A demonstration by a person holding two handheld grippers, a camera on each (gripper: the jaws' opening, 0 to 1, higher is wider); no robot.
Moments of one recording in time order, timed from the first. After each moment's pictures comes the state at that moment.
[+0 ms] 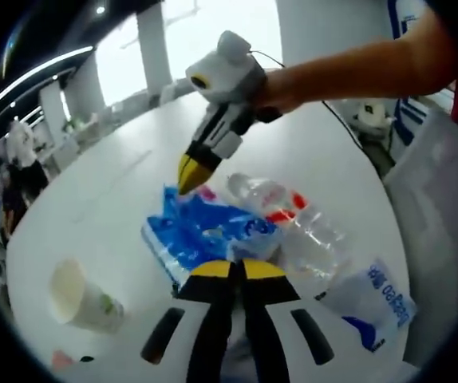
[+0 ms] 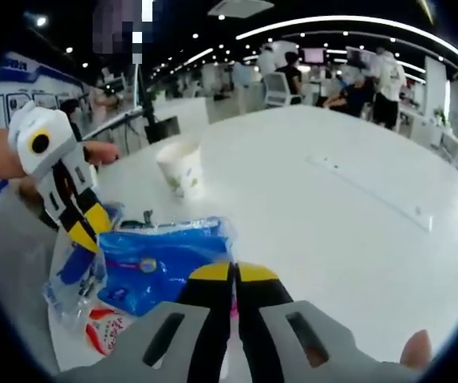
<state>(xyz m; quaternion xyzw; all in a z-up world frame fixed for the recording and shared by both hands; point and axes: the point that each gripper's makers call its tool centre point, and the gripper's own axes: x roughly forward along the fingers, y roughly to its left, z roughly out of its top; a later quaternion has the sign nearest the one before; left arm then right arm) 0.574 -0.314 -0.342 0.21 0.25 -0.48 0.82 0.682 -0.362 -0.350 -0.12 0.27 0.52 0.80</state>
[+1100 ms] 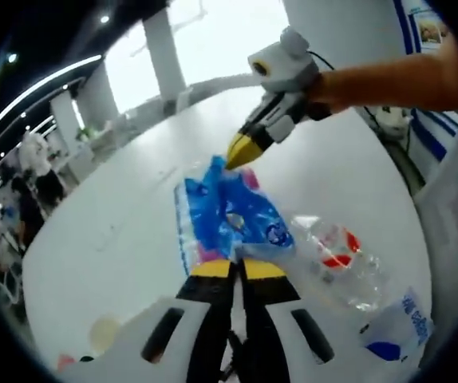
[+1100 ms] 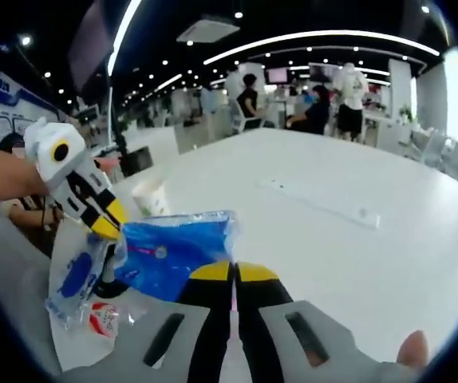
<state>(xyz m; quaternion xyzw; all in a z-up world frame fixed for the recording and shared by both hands) 0.641 -0.336 -0.313 0.22 0.23 -0.44 0.84 0.707 -0.435 -0.305 -0.08 0.23 0.45 0.86</state>
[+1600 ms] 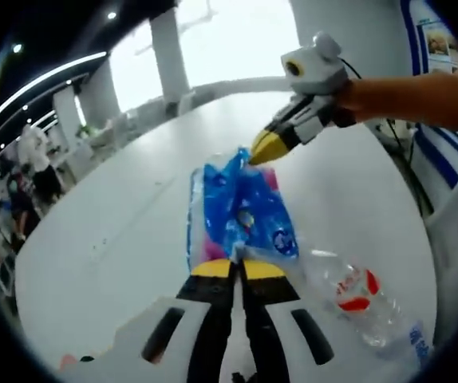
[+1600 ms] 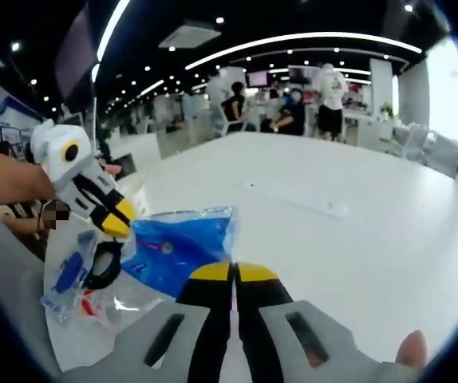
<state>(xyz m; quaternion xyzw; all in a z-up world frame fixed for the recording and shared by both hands) 0.672 -0.374 -0.312 0.21 0.22 -0.45 0.84 0.713 -0.484 -0.301 -0.06 0.23 0.40 0.88</state>
